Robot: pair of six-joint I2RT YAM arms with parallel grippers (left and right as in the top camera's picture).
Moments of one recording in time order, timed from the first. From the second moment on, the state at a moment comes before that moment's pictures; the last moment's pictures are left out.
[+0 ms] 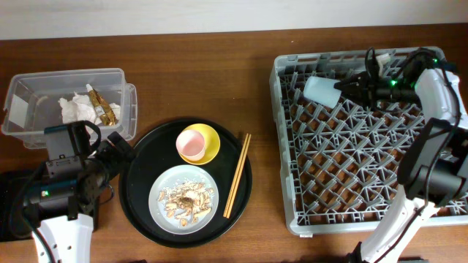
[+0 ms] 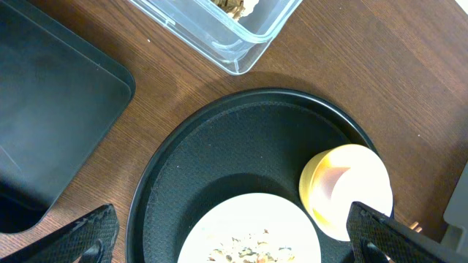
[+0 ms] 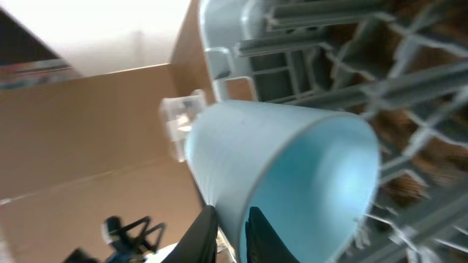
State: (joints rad) left arm 0.18 1.07 1.09 -1.03 -0.01 -0.53; right arm -0.37 2.18 1.78 -1.16 -1.13 0.08
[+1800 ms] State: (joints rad) left arm 0.18 1.07 1.09 -1.03 -0.01 -0.53; right arm -0.10 2.02 1.82 -1.15 -0.10 0.20
